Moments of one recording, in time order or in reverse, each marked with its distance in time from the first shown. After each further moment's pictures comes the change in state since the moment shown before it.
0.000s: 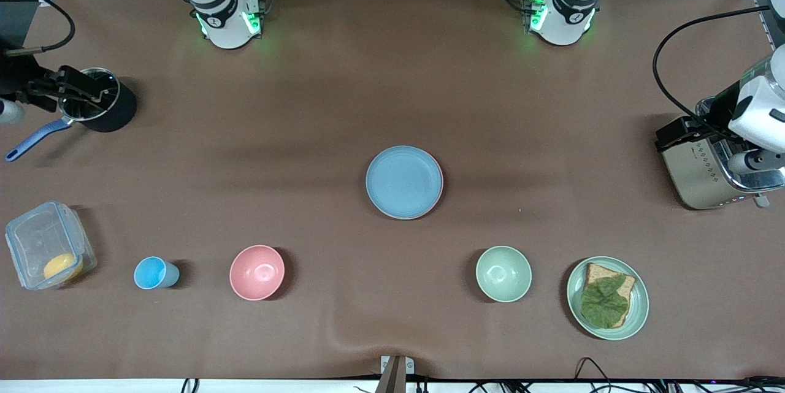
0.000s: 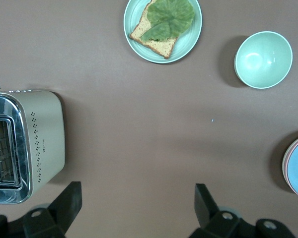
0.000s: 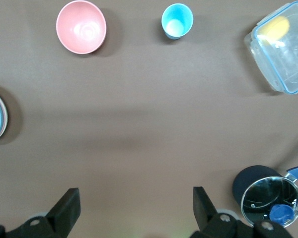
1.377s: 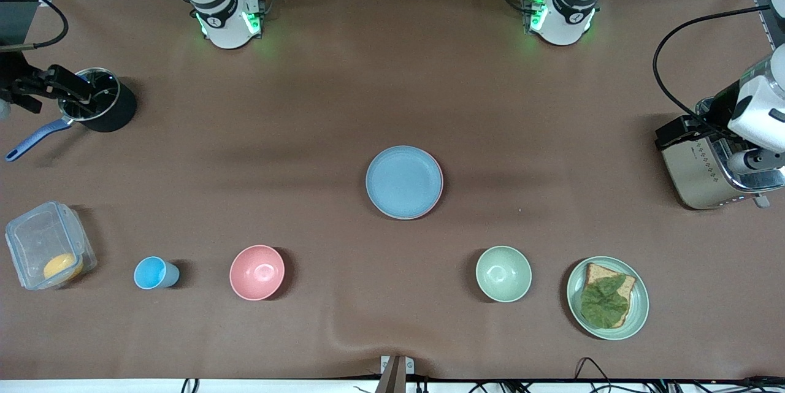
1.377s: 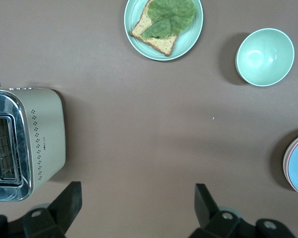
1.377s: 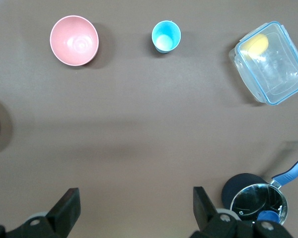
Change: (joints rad) left arm 0.000 0.000 0.000 0.001 0.000 -0.011 0.000; right arm -0.001 -0.013 0.012 0.004 -0.040 0.032 0.003
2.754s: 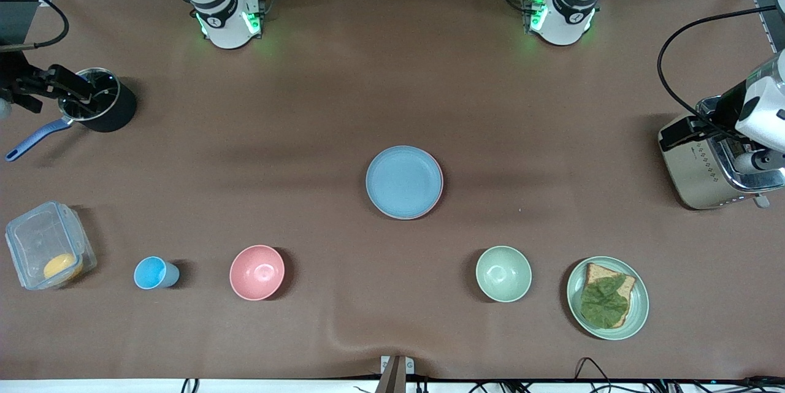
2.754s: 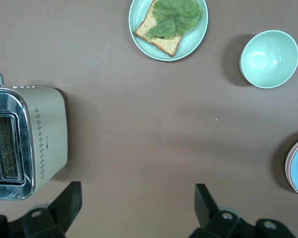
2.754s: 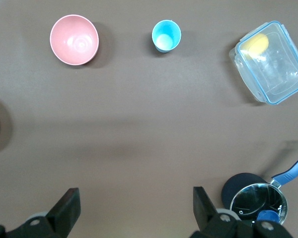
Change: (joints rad) left arm 0.014 0.001 0.001 0.000 0.000 -0.001 0.000; right arm 0.000 0.000 0.001 0.000 -0.001 -0.004 0.000
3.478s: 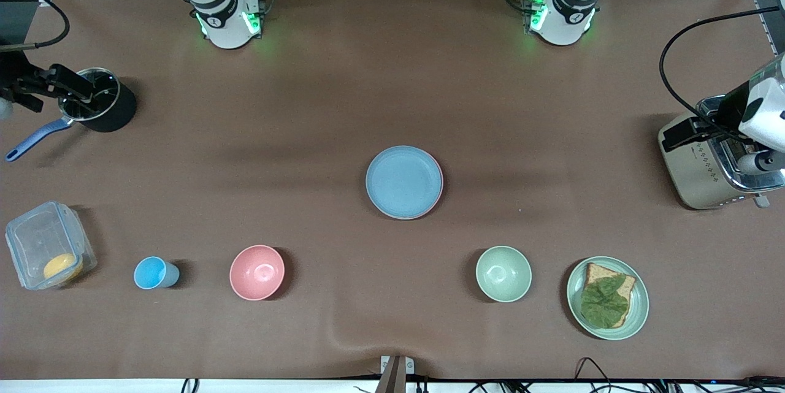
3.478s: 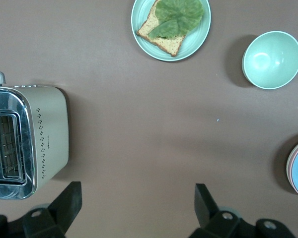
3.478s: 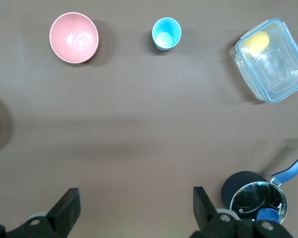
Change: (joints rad) left arm 0.007 0.002 0.000 0.000 0.000 0.000 0.000; right arm 0.000 0.000 0.000 0.000 0.000 -0.007 0.000
